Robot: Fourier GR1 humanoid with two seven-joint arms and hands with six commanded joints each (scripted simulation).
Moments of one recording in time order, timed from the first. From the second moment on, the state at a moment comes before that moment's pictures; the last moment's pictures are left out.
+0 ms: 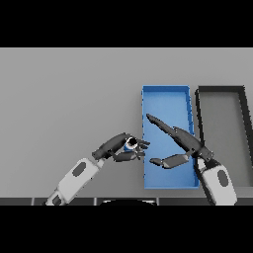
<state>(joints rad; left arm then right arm) -0.32 0.16 -0.61 -1.56 0.14 -0.16 -0.03 -0.18 -0.39 0.20 -2.02 -0.31 0.45 0.23</state>
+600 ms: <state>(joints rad) -0.34 0.15 -0.59 -1.52 0.17 -0.21 -0.05 -0.47 -0.28 0.35 -1.88 -0.31 0.53 0.36</state>
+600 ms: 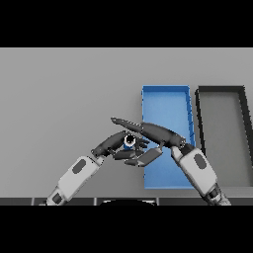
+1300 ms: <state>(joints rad) -0.35 0.17 -0.59 -1.53 0.12 -0.20 -0.07 -0.61 -0.18 0.40 -1.72 -0.38 0.59 0.39</state>
